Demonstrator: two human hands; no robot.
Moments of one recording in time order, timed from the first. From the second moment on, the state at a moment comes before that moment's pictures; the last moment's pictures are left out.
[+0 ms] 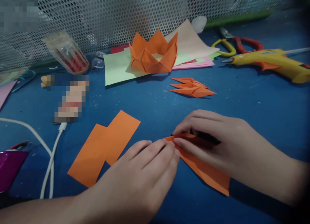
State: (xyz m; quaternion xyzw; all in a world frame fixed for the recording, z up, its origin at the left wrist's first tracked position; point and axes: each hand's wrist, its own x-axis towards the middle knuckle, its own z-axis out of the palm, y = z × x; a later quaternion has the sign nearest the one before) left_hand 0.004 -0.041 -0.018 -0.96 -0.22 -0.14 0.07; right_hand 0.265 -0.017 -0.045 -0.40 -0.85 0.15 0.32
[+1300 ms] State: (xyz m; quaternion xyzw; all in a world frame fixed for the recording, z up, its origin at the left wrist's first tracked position) left_hand 0.000 -0.045 -0.046 -0.94 -0.28 -0.18 0.07; right_hand 0.274 -0.010 -0.048 -0.37 -0.87 0.15 0.30
